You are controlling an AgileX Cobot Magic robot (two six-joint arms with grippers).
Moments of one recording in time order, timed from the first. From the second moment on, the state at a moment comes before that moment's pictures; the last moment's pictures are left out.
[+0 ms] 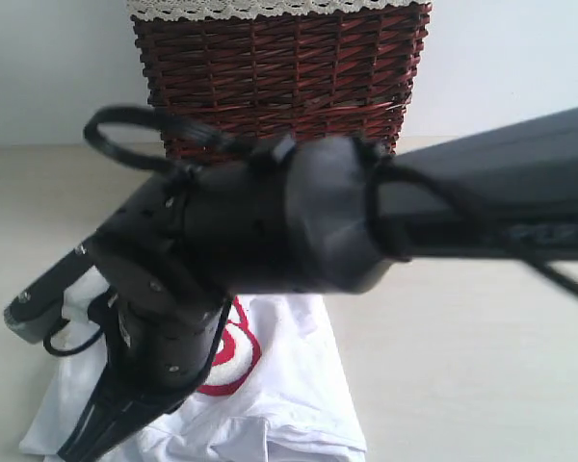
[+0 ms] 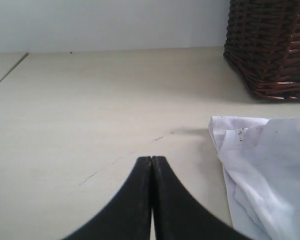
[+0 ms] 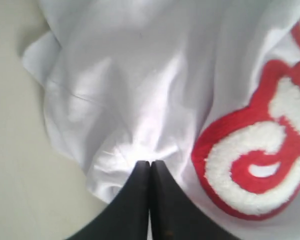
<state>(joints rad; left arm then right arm) -0.01 0.01 0.00 0.02 0.37 0.01 1.10 1.95 -1.39 -0.08 0.79 0.13</state>
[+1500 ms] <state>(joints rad) -0.01 0.01 0.00 0.02 0.37 0.01 1.10 1.01 -0.84 -0.26 0.68 0.41</state>
